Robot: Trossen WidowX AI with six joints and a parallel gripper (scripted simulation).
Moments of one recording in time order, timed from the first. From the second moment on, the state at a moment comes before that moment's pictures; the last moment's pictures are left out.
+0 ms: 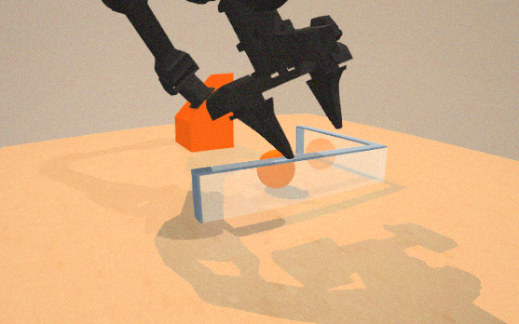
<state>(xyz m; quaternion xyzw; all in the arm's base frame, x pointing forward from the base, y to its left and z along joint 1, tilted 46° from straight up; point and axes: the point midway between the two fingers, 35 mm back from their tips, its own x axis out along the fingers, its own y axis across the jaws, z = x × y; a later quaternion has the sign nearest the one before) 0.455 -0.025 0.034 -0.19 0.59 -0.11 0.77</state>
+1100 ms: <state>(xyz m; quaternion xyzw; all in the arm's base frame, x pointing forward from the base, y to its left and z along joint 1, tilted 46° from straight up) 0.354 -0.018 0.000 -0.27 0.65 -0.27 0.66</state>
